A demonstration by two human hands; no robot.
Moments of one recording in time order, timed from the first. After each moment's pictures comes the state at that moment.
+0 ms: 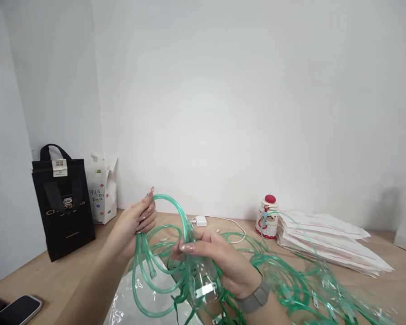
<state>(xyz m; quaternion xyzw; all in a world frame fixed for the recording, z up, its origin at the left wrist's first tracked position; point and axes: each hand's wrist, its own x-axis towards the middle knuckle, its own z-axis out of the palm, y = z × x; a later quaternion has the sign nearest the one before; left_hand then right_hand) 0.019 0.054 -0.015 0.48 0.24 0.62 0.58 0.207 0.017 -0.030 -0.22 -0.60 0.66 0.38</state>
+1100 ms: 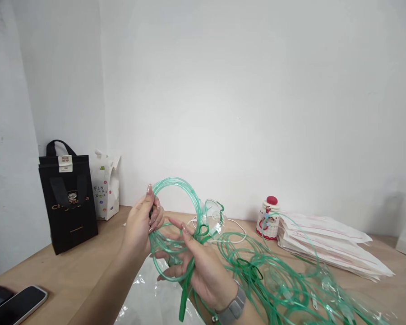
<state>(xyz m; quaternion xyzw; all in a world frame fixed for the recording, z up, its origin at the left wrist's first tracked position) 0.043 0.048 -0.021 0.41 0.20 0.74 0.50 0.169 0.020 -0.058 -0.18 -0.44 0.74 0.47</state>
